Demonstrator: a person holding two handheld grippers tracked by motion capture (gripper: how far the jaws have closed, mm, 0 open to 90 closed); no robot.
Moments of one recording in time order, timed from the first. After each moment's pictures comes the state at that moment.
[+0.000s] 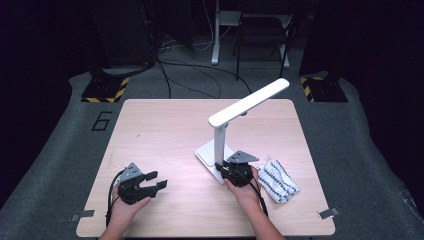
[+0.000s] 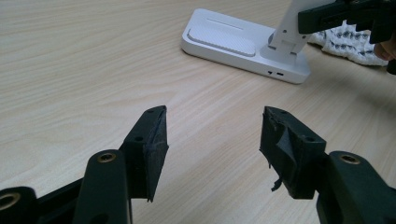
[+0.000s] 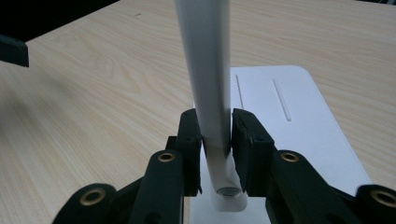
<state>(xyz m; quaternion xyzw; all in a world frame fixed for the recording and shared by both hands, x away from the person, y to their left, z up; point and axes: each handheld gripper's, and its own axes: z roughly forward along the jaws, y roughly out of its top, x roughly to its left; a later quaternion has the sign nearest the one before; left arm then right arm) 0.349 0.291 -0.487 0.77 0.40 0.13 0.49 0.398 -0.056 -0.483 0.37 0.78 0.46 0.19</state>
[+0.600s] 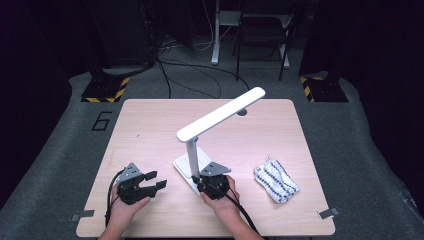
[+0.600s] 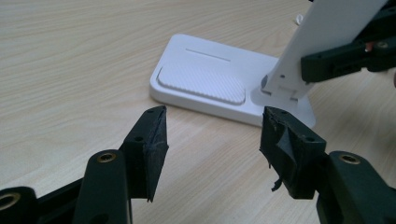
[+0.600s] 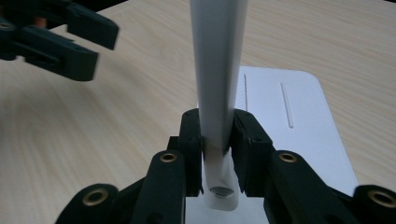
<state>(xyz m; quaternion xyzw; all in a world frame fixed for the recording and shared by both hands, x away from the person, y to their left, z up) 0.348 0.292 -0.486 0.76 0.40 0.13 0.49 0.359 0.013 -0.480 0.33 0.81 0.45 0.16</state>
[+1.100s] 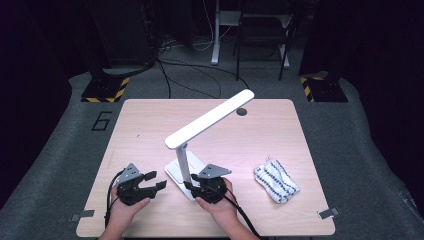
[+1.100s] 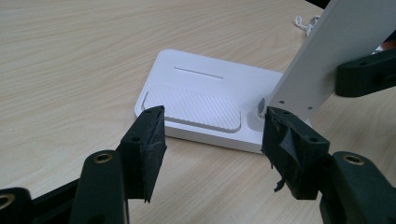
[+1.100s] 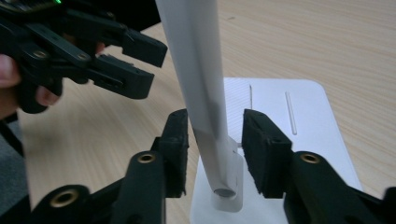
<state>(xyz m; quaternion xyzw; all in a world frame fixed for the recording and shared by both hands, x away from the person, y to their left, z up) 0.344 0.291 -0.483 0.77 0.39 0.14 0.49 0.349 0.012 -0.468 0.32 0.80 0.50 0.11</state>
